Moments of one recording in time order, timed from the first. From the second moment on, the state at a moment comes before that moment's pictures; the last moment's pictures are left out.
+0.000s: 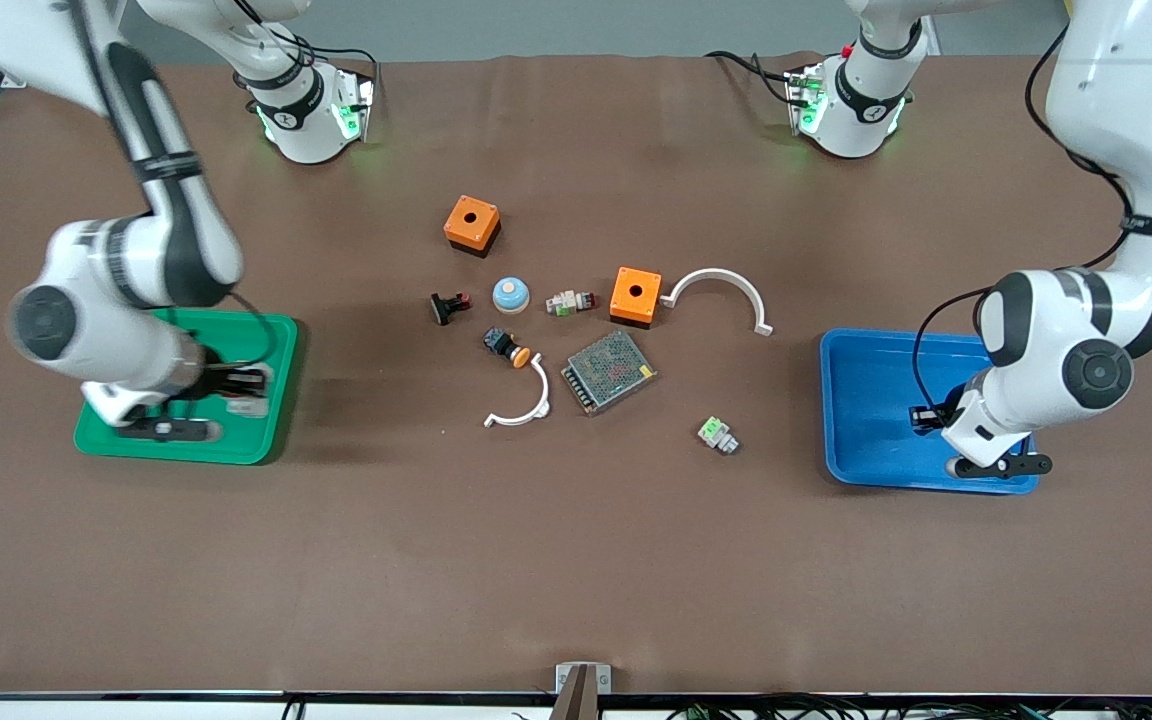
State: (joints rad) left arm 0.08 0.45 -0.13 -1.84 0.09 2.18 -0.10; right arm 0.18 0.31 -0.02 -1.94 0.05 2.17 0.18
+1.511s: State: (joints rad) left arm -0.14 0.54 -0.41 -1.95 0.03 2.27 -0.76; right arm 0.50 0.58 -0.05 -1.64 0.08 2.17 0.63
